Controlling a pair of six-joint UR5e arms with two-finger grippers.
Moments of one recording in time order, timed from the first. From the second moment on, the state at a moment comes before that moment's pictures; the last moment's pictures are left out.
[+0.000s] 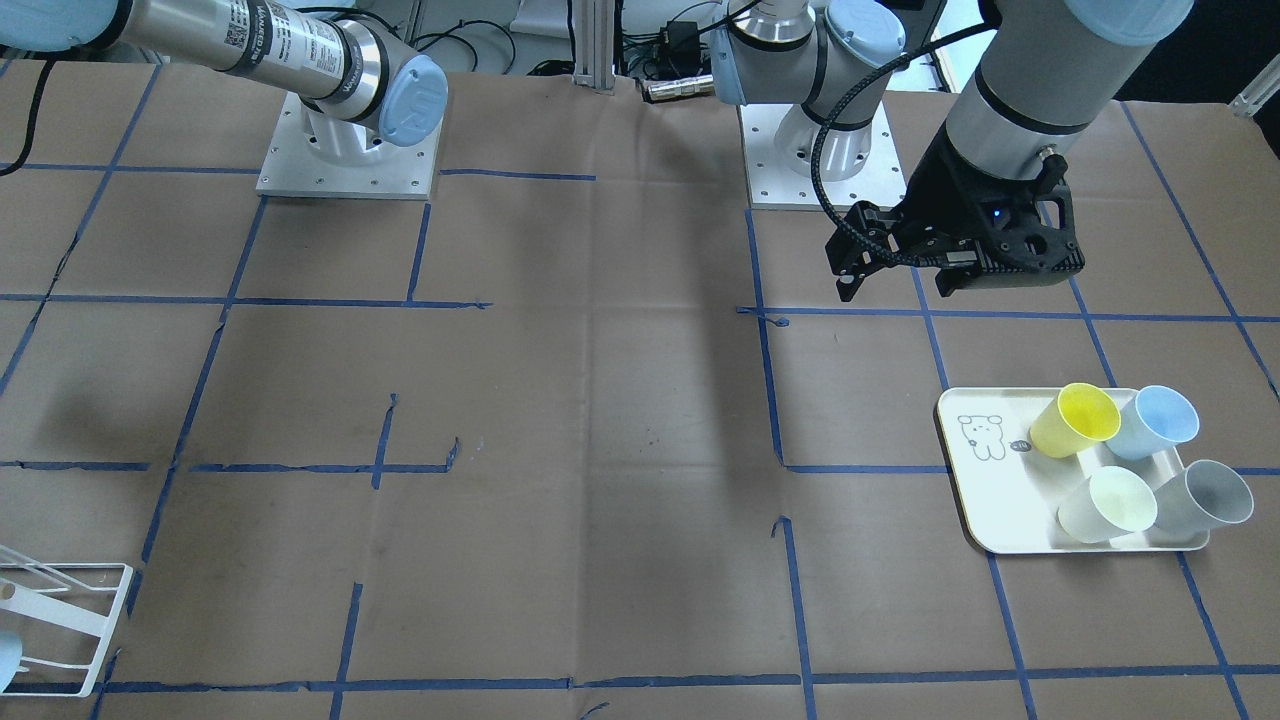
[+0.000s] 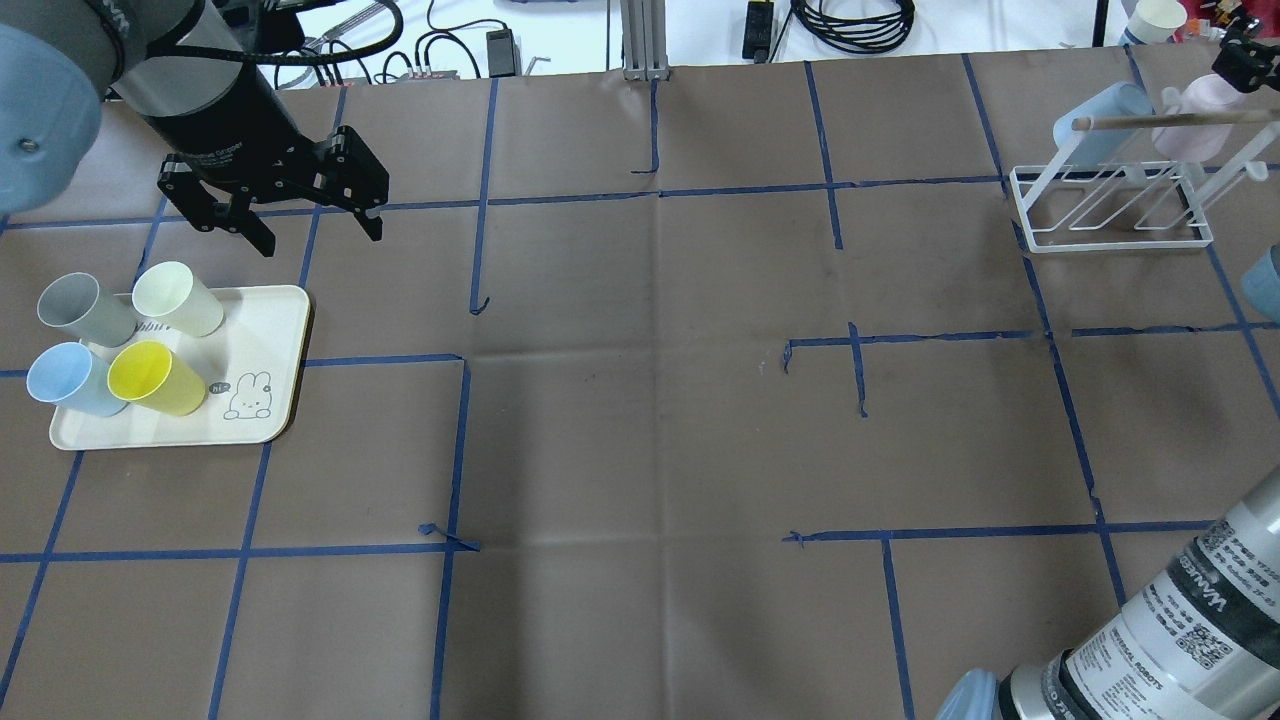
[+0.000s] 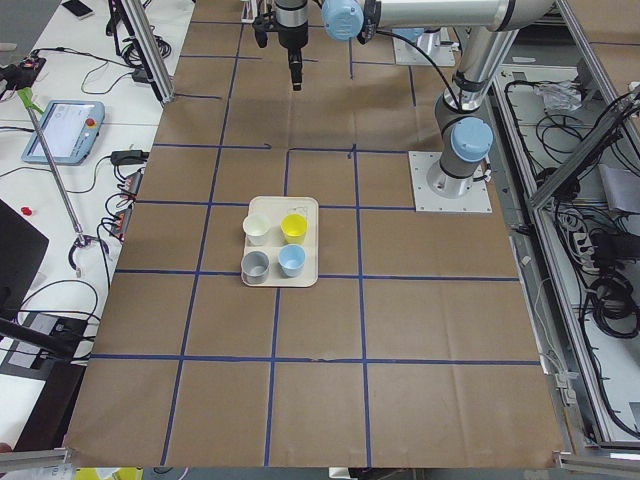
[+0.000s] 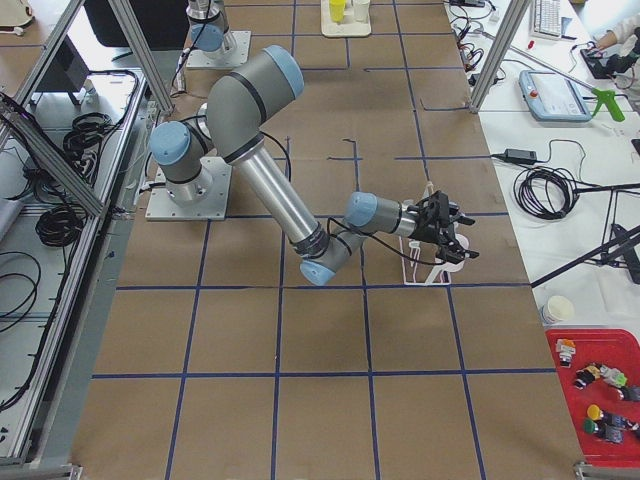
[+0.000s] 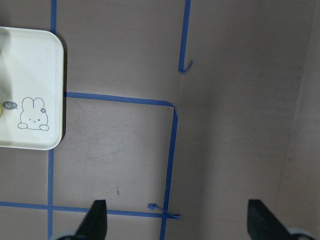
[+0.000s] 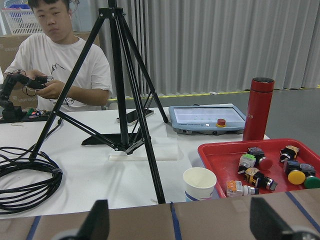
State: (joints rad) left arm -1.50 -1.61 -1.55 -1.57 1.54 -0.03; right arm 0.87 -0.83 1.58 -3.59 -1.00 -0.16
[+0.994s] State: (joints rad) left arm -1.51 -1.61 -1.55 -1.57 1.54 -0.03; right arm 0.93 -1.18 1.58 -2.77 -1.01 -0.19
